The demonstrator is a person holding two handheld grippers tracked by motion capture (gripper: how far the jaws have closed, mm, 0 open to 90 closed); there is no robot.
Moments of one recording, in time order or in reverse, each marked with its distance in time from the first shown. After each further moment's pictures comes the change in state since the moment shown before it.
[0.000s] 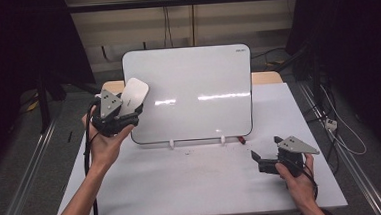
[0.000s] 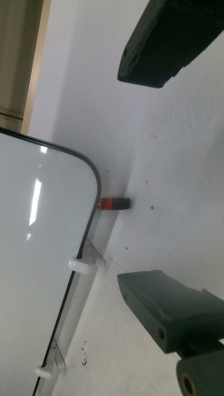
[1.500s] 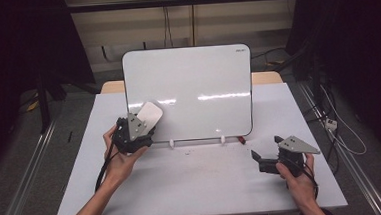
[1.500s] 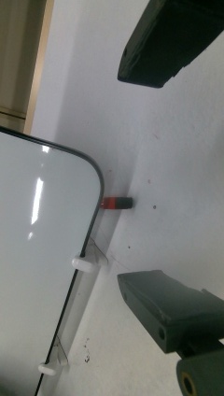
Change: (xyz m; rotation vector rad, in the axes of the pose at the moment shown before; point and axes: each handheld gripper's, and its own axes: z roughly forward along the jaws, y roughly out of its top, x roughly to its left) left arm -0.046 -0.056 0.031 0.139 0.005 0.158; right arm 0.000 0.002 -0.001 -0.009 0.005 -0.004
